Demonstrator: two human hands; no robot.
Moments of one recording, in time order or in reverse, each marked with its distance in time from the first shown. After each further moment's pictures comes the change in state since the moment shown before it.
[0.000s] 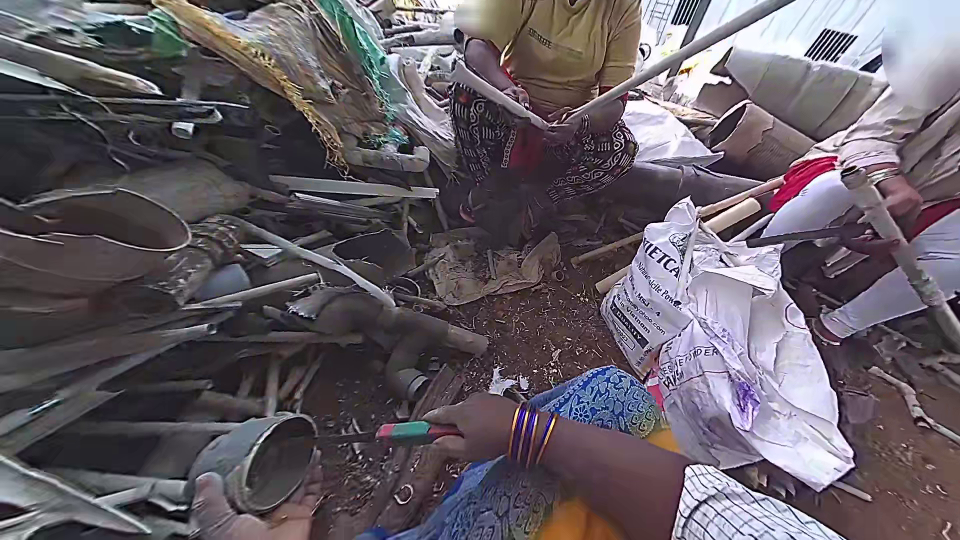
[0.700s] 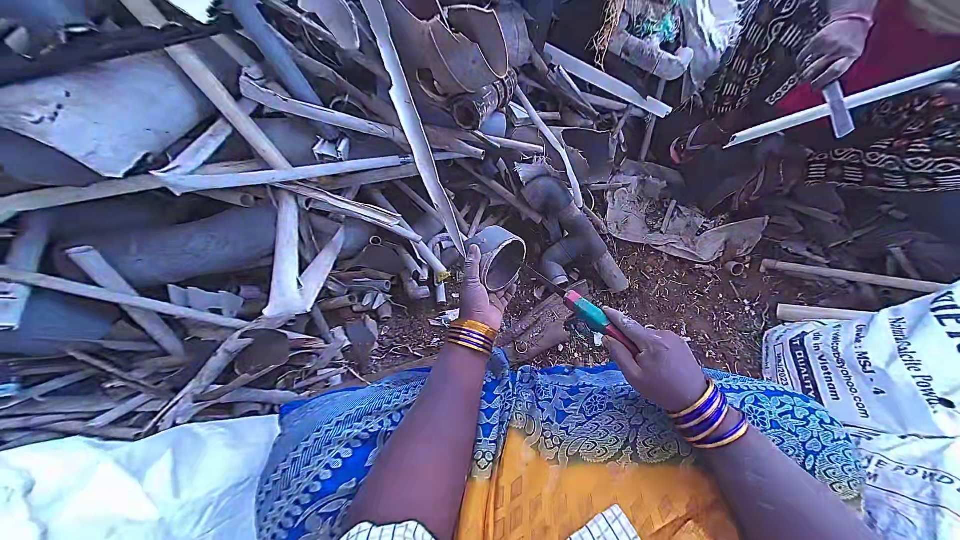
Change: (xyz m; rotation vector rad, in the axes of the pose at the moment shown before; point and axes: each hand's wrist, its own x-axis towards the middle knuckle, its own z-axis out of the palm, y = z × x) left_hand 0.002 0.004 0.000 -0.121 -0.011 -0.146; right_hand -0.011 0.003 0.042 -0.281 0.526 -0.211
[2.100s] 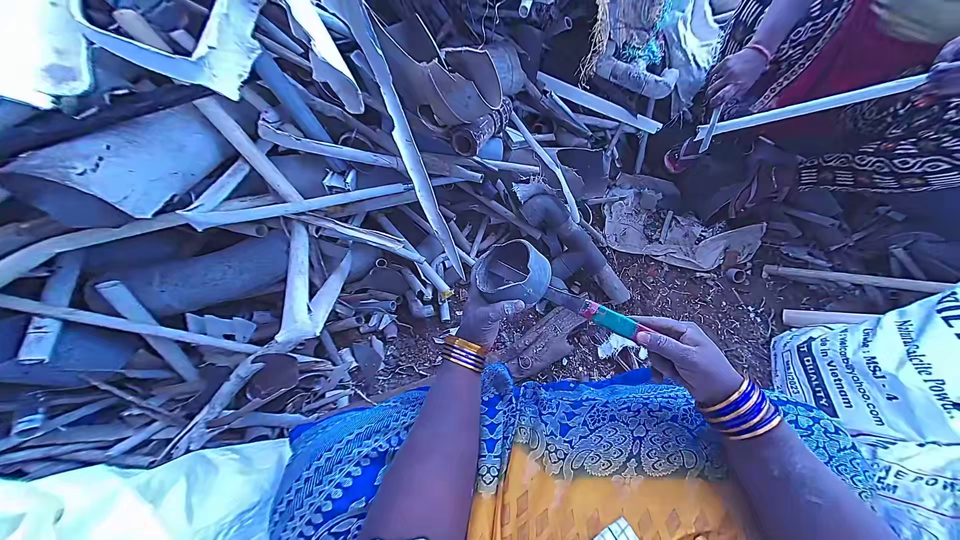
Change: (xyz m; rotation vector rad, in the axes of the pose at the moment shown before) left_hand 0.010 -0.004 -0.025 0.209 -0.597 0.465; right_hand 0.007 0.022 -0.038 1.051 -0.186 0.406
